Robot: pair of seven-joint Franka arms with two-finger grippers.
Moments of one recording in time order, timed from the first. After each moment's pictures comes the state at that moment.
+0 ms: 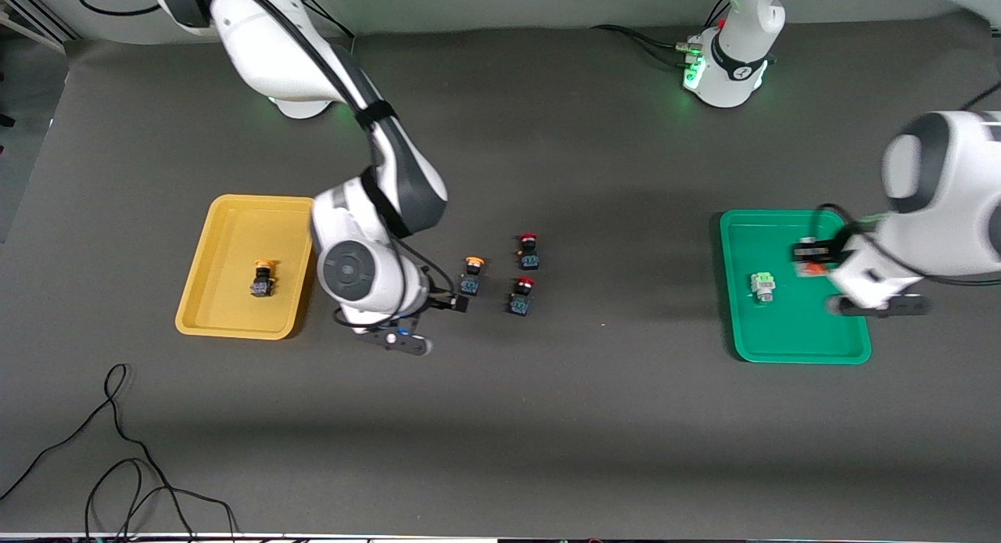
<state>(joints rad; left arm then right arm) 0.14 0.23 -0.10 -1.79 0.02 1.76 0.03 0.74 0.74 -0.29 -1.36 0.40 1.93 0.62</state>
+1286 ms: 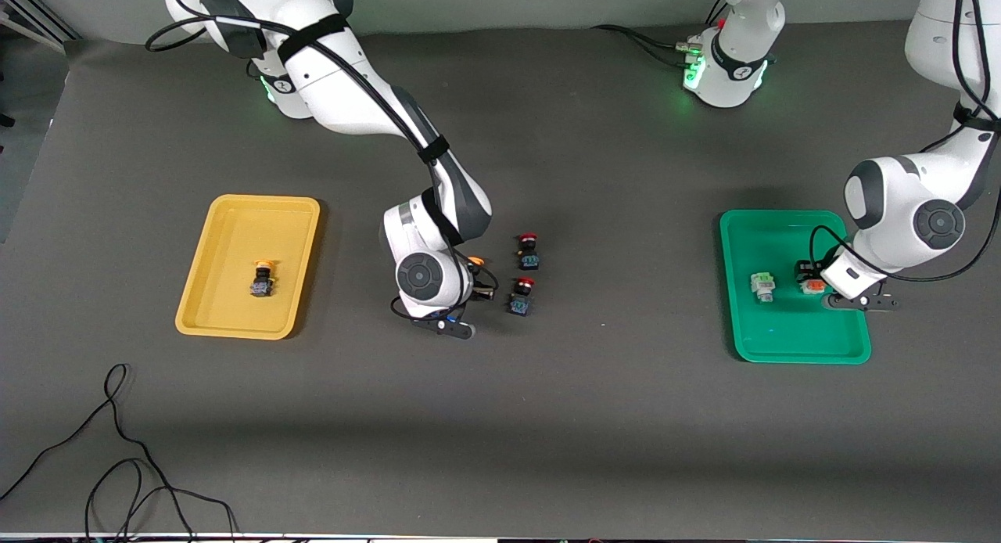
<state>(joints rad) 0.31 0.39 -0.11 -2.22 0.16 2.54 0.13 0.80 0.87 -0.24 -1.44 0.47 2.10 0.64</state>
